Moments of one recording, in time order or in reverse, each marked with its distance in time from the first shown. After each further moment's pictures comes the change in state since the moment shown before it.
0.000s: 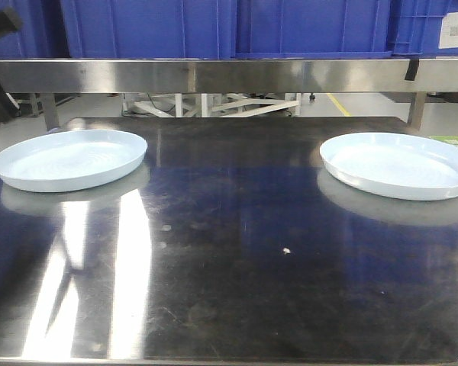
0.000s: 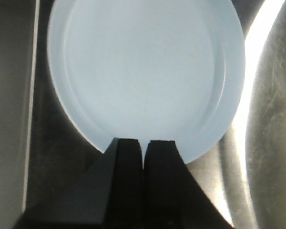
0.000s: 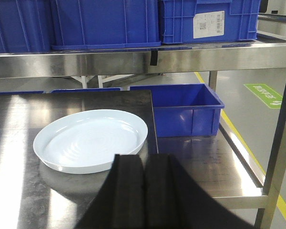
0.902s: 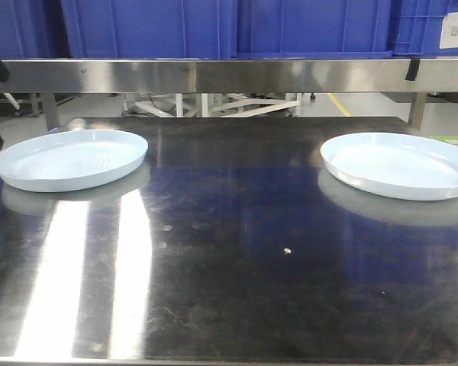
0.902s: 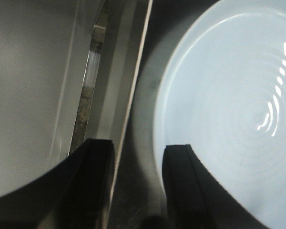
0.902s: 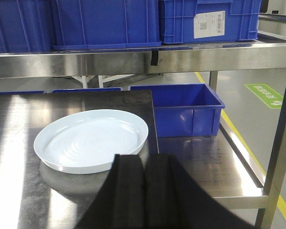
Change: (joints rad) left arm 0.044 0.194 -0.080 0.075 -0.088 0.000; right arm 0.000 0.000 0.000 0.000 0.000 0.000
